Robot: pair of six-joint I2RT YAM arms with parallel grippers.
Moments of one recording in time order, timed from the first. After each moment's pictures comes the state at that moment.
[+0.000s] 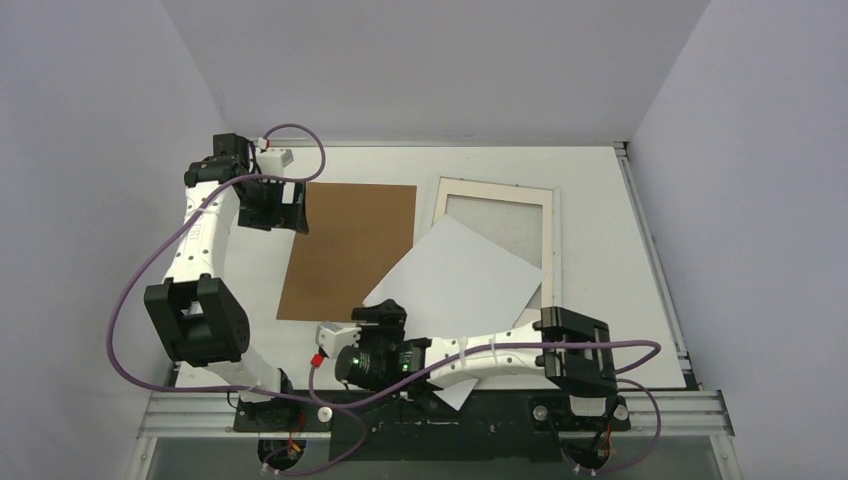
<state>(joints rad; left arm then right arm) 0.11 1.63 1.56 -1.09 0.29 0.20 1.49 1.82 1.27 -0.31 0.91 -0.38</state>
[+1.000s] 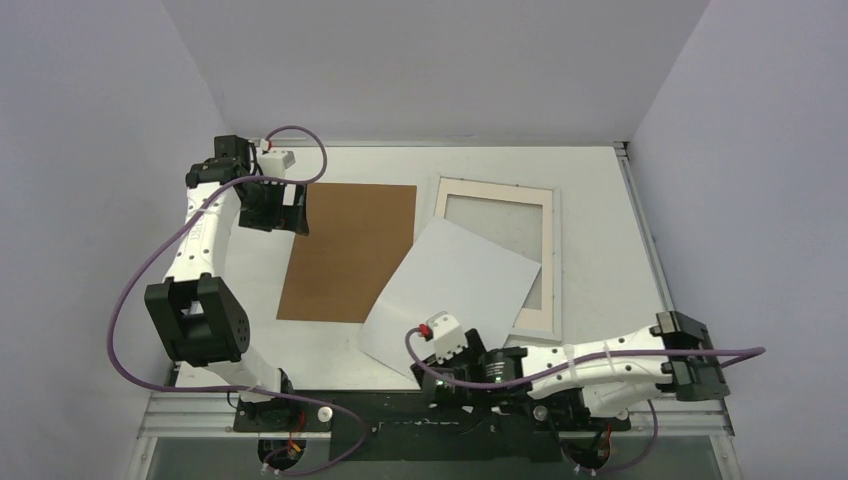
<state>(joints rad) 0.11 1.63 1.54 -1.07 0.30 0.22 1.59 1.37 0.93 -0.78 0.53 0.86</state>
